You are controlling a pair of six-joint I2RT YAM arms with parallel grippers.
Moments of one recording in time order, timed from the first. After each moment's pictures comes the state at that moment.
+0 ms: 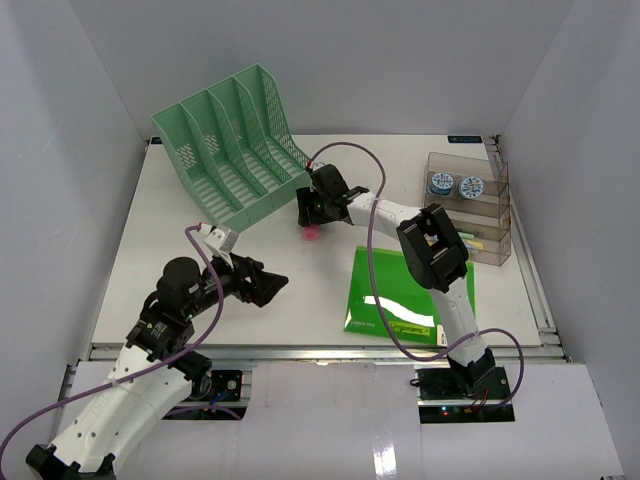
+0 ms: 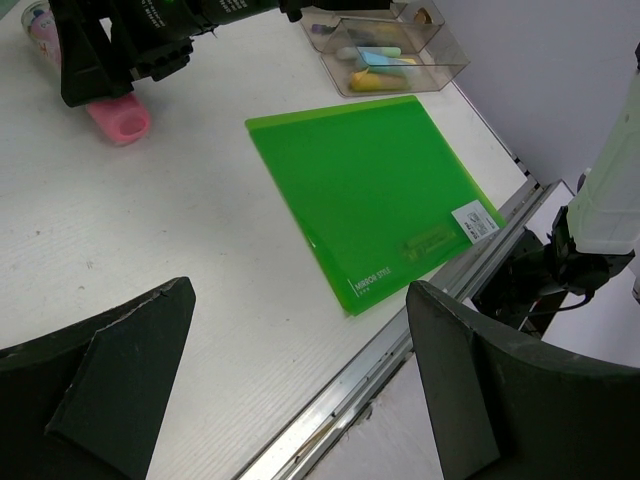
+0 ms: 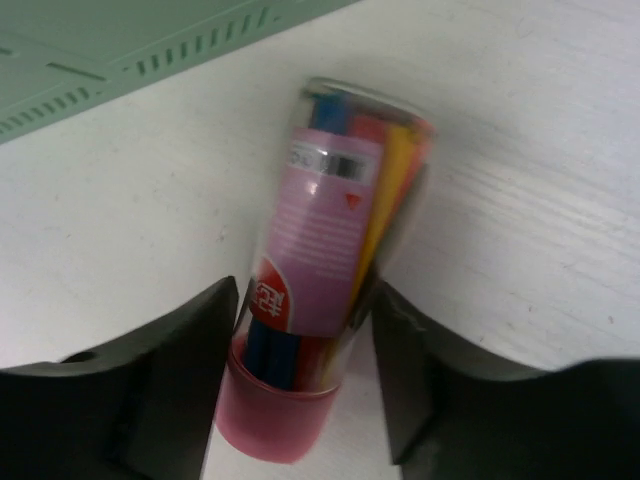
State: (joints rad) left arm -0.50 0.50 0.55 -0.25 0.34 -0.39; right arm 0.69 2.25 1.69 -0.23 -0.05 0.34
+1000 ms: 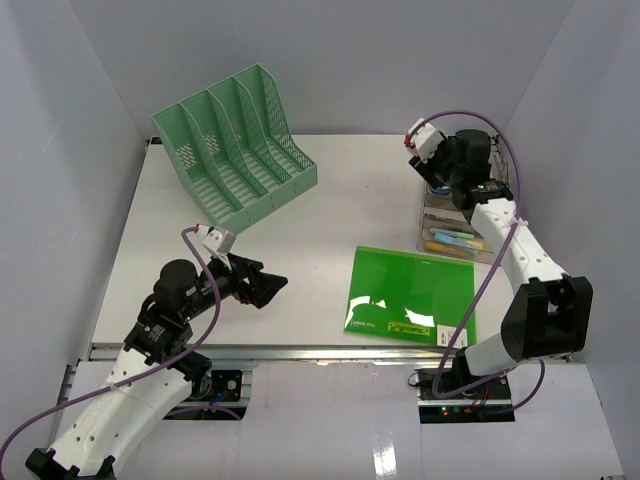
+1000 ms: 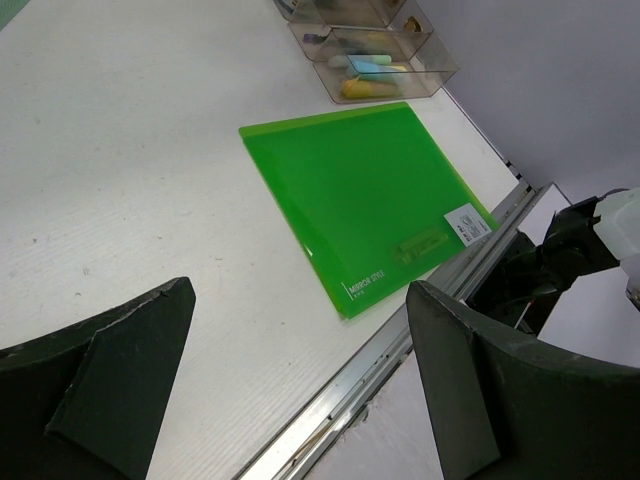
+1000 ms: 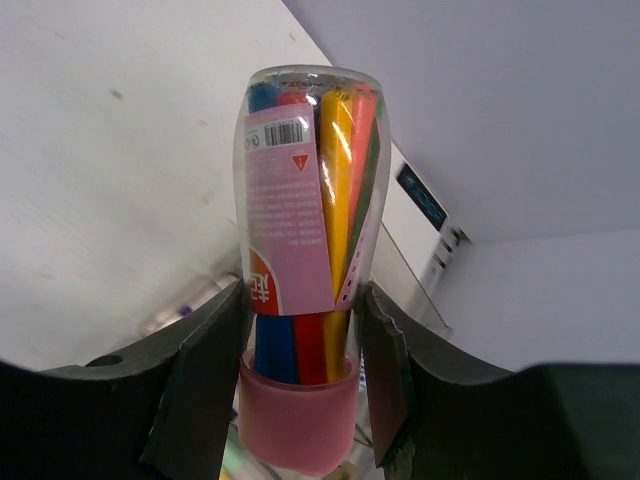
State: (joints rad) left arm -0.50 0.48 0.55 -0.25 0.35 -0.39; right arm 0.18 1.47 1.26 -0.20 -0.14 -0.75
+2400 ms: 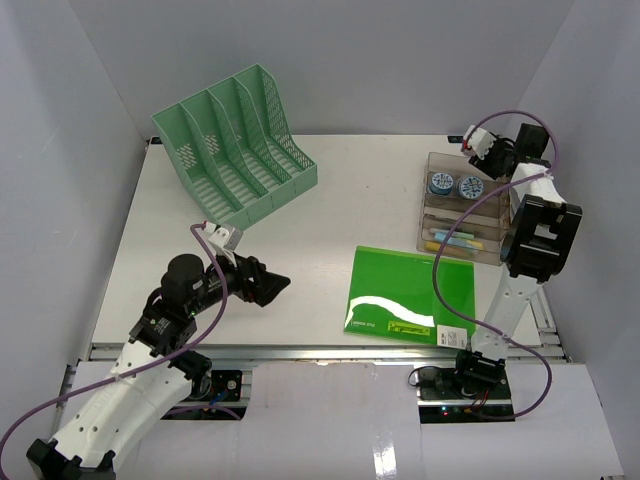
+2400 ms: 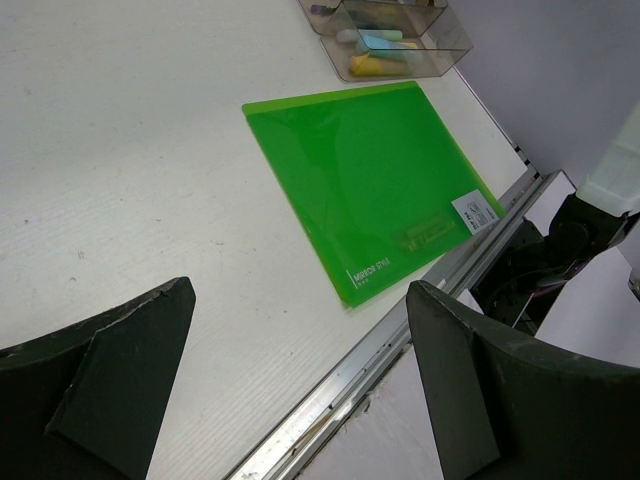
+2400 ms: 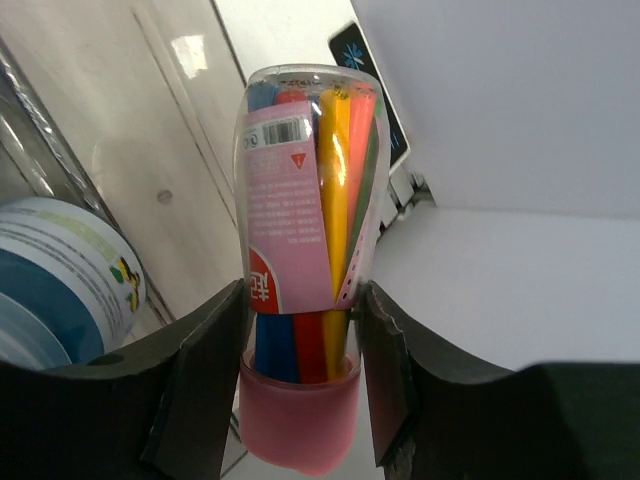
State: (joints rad) left arm -0.50 0.54 0.55 -0.25 0.36 -0.39; right arm -0.27 2.15 1.74 -0.23 -0.49 -1.26
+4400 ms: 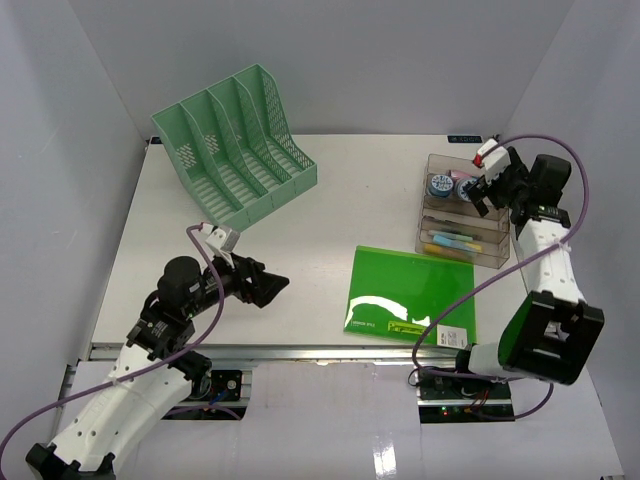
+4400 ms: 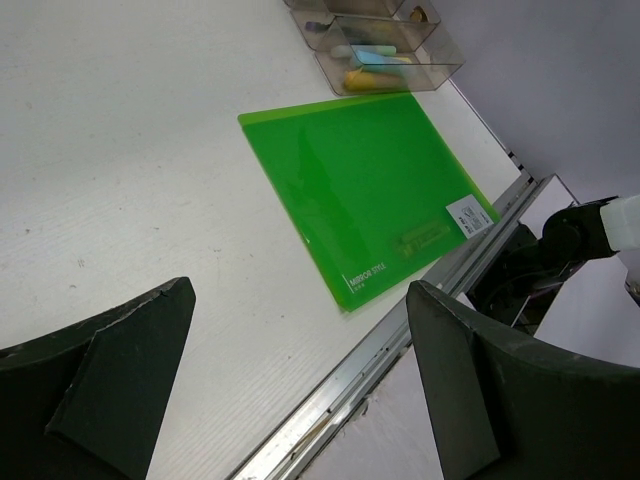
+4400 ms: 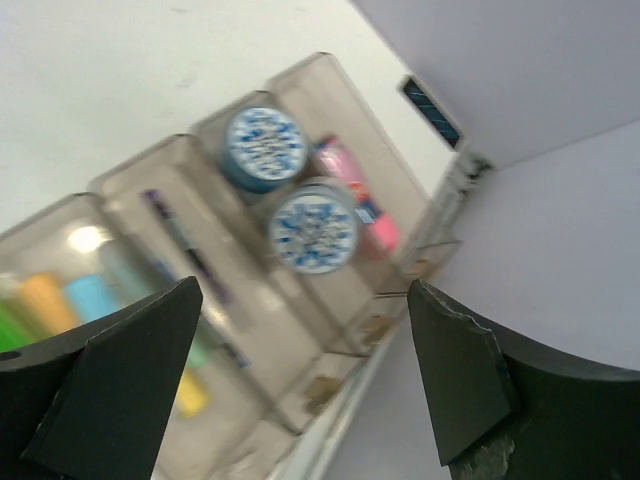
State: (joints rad) left arm -0.50 0.50 0.55 -0.25 0.36 -0.39; right arm -0.27 1.31 1.06 -0.26 -0.61 -0.86
